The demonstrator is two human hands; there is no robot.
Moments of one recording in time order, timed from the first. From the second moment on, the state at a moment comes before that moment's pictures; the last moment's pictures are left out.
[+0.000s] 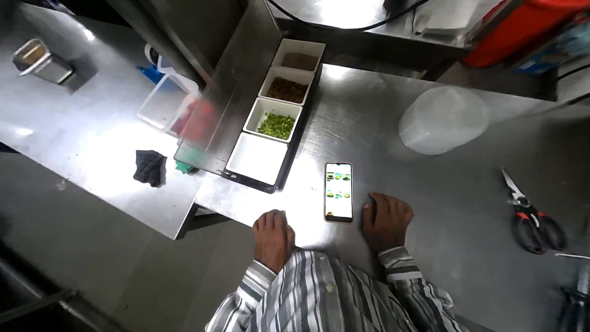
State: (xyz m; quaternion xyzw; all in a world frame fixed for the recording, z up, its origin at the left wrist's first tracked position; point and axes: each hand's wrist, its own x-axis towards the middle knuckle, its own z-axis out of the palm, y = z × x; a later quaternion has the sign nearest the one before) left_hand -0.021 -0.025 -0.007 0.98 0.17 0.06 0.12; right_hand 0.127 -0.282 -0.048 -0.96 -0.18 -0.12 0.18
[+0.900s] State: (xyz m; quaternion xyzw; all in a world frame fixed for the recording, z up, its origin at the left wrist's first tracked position) left_hand -0.020 -0.024 -0.001 0.97 0.18 0.09 0.13; right_hand 0.122 -0.278 -0.048 -0.96 -0.17 -0.13 0.17
